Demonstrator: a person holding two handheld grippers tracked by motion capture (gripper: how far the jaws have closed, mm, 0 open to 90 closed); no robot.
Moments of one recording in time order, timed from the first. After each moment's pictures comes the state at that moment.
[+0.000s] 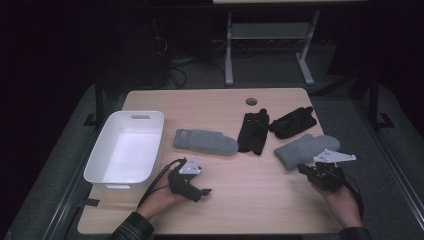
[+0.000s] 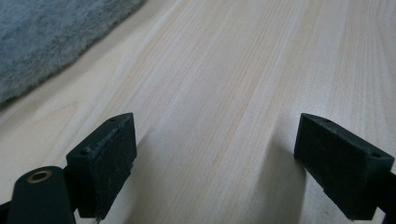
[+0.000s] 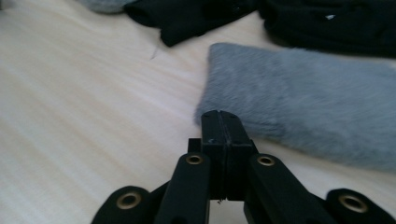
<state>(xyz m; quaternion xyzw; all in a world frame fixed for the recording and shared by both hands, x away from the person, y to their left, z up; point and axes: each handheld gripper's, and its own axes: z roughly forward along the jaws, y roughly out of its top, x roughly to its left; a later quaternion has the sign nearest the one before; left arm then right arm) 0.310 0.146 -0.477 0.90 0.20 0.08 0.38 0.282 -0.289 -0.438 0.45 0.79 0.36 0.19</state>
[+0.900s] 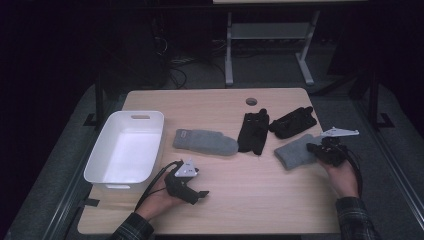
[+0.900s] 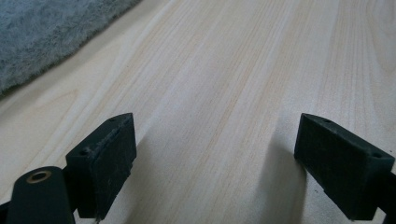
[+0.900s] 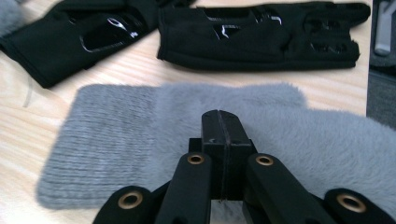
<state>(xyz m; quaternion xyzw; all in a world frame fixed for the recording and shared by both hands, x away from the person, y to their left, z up) 0.305 0.154 -0.478 0.90 0.20 0.08 0.39 0.356 -0.327 -0.445 0.51 0.76 0.34 0.20</state>
